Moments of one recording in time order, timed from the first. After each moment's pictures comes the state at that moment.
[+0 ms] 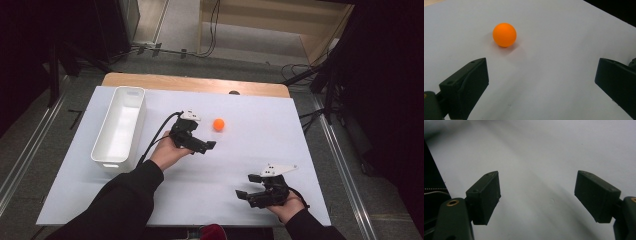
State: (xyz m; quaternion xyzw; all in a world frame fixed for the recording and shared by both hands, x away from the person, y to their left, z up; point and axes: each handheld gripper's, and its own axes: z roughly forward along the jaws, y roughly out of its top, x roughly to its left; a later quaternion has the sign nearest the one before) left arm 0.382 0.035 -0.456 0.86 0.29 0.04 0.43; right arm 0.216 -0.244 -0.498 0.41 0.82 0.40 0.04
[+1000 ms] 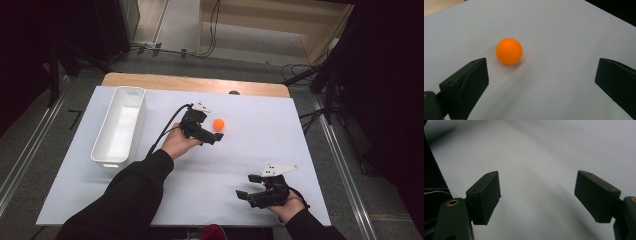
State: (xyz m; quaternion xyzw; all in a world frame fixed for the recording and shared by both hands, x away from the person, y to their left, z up) left arm 0.409 0.006 -0.458 0.86 0.29 0.04 0.42; right arm 0.216 -0.245 -0.498 0.41 0.82 0.40 0.03
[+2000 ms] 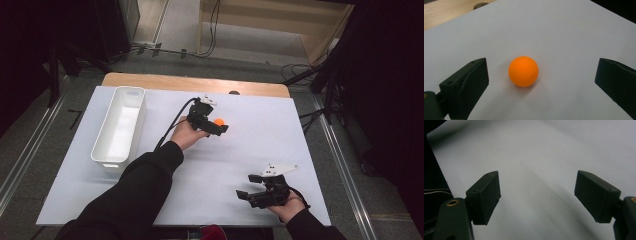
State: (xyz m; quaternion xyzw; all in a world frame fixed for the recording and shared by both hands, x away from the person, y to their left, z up) left arm 0.440 -0.014 -0.468 0.85 0.30 0.06 0.42; right arm 0.215 -0.246 -0.498 0.41 0.82 0.40 0.03
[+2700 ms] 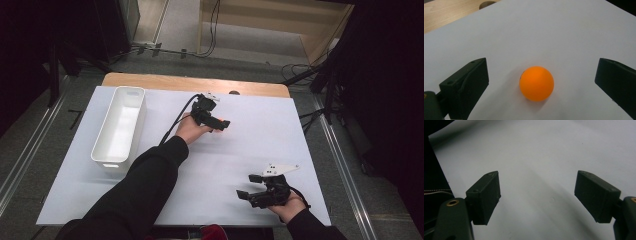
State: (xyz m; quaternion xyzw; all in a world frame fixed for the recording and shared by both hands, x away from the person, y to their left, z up) left arm 0.462 -0.028 -0.473 0.86 0.31 0.07 0.40; right arm 0.216 -0.247 -0.498 0.42 0.81 0.41 0.03
